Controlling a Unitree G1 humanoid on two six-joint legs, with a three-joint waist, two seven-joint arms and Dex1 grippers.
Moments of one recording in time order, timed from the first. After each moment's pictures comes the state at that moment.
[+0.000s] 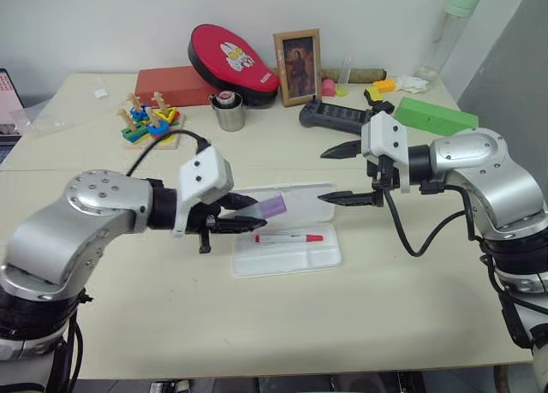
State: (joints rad) left arm -0.48 0.95 -0.06 -0.51 -0.57 0.82 -1.05; right arm -0.82 -0.72 0.22 -0.19 0.32 0.53 1.14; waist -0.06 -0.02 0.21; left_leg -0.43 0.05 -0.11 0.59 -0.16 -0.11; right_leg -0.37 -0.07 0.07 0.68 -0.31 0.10
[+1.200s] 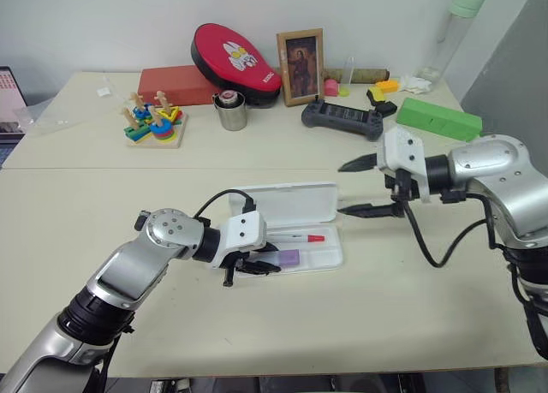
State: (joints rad) left arm -0.42 0.81 -0.34 -0.30 -0.26 0.49 -1.17; right arm -0.73 -0.86 0.20 -0.24 0.34 0.53 1.23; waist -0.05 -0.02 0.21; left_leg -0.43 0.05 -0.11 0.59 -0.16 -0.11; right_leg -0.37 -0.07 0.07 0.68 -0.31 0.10
